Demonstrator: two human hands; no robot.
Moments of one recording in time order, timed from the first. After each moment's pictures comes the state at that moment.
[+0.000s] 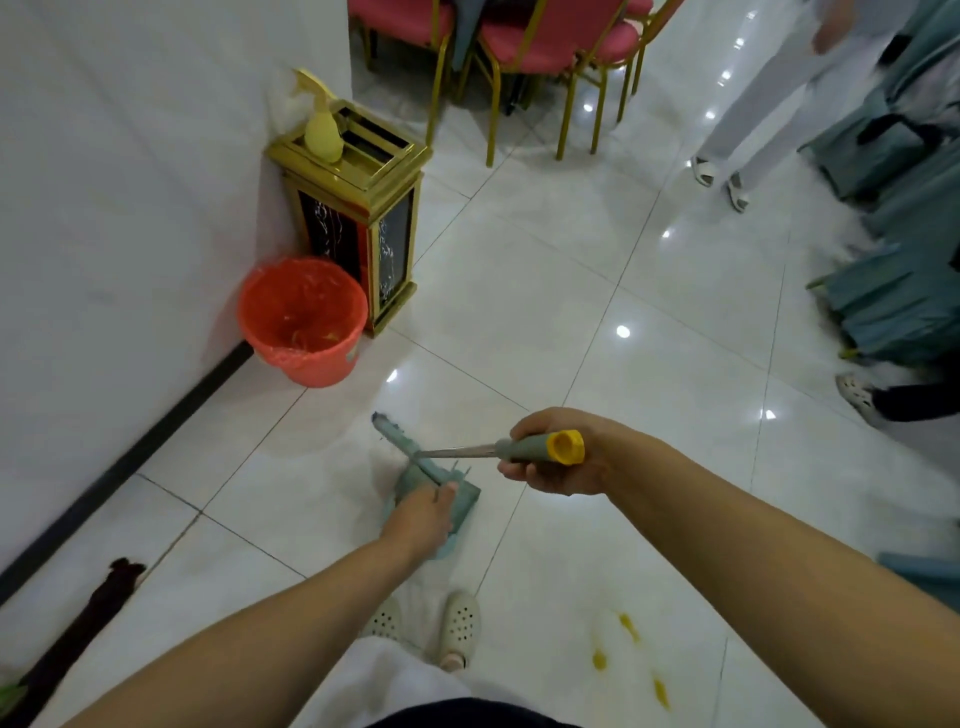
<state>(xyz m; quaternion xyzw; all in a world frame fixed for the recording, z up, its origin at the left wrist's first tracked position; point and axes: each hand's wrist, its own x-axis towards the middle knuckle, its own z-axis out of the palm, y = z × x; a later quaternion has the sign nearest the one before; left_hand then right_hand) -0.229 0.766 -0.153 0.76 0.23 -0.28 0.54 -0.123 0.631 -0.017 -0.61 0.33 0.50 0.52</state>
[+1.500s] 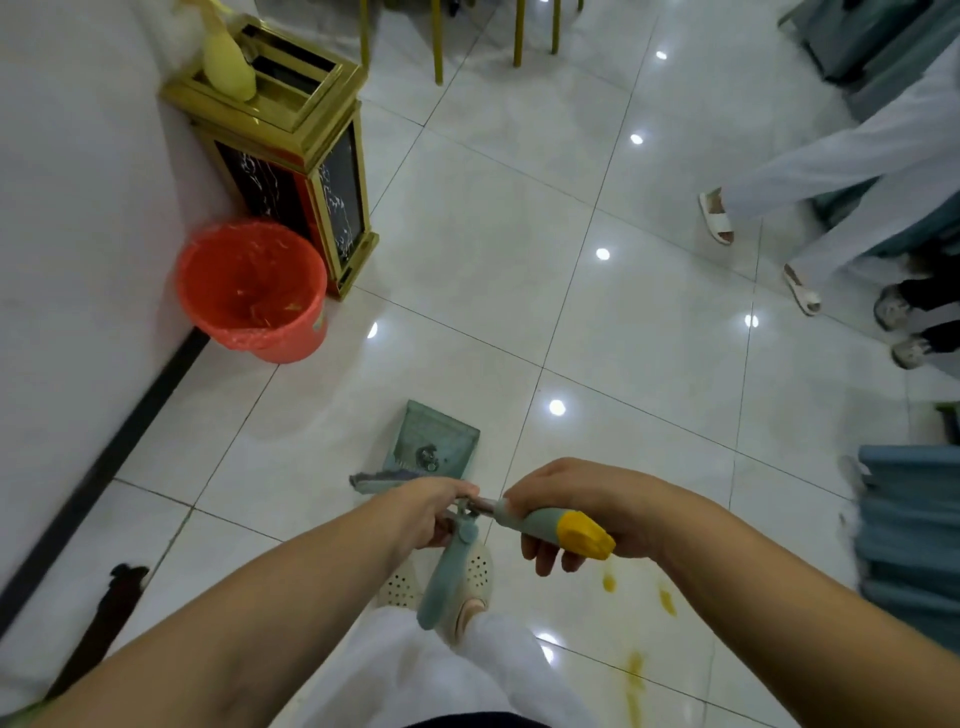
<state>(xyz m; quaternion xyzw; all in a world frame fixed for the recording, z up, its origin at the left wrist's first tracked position) -0.182 0.744 -0.196 0.53 0.44 -0.53 0.50 -0.167 0.611 -0.011 -0.69 0.18 0.59 0.38</state>
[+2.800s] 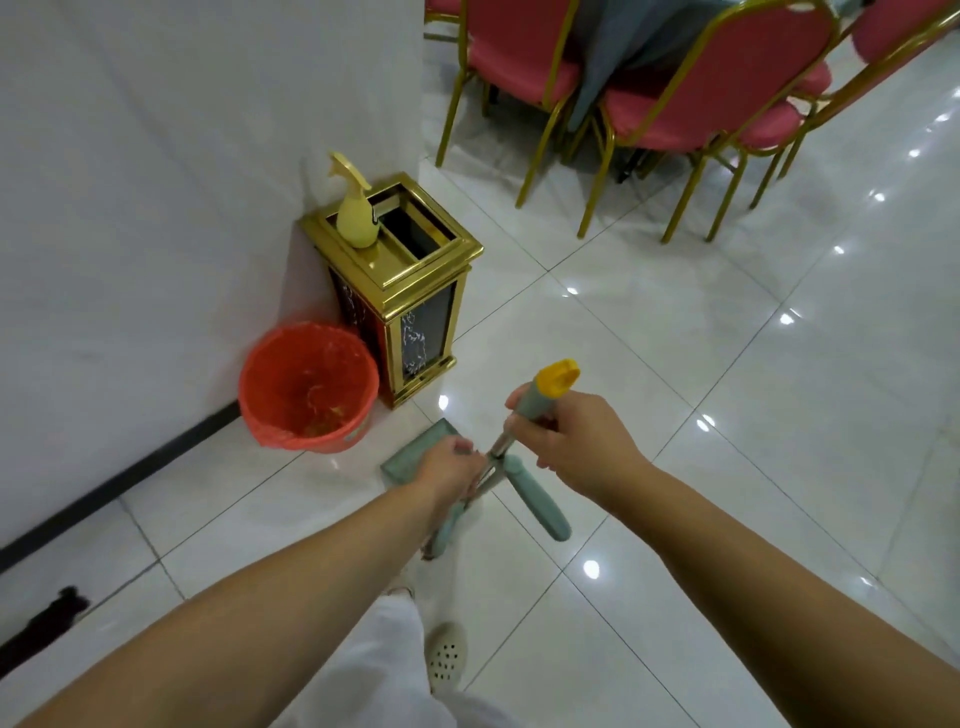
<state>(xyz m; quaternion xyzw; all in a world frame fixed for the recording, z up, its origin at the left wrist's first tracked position) 0.185 0.755 -0.153 0.55 0.43 -0.18 0.69 0.253 0.640 -0.011 -0.89 -0.25 0.26 0.27</state>
